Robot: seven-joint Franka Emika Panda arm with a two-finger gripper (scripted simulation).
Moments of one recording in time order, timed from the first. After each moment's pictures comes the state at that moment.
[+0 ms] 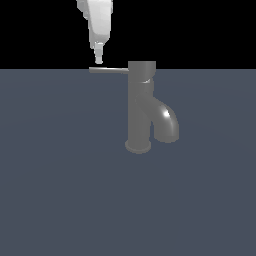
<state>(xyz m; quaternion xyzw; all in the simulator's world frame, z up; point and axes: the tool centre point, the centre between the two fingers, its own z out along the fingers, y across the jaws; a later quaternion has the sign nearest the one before) 0.020 0.085 0.309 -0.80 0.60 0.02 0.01</state>
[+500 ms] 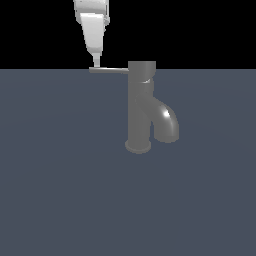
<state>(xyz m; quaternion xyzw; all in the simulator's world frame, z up) 0.037 0.094 0.288 -0.77 0.64 0.00 0.00</state>
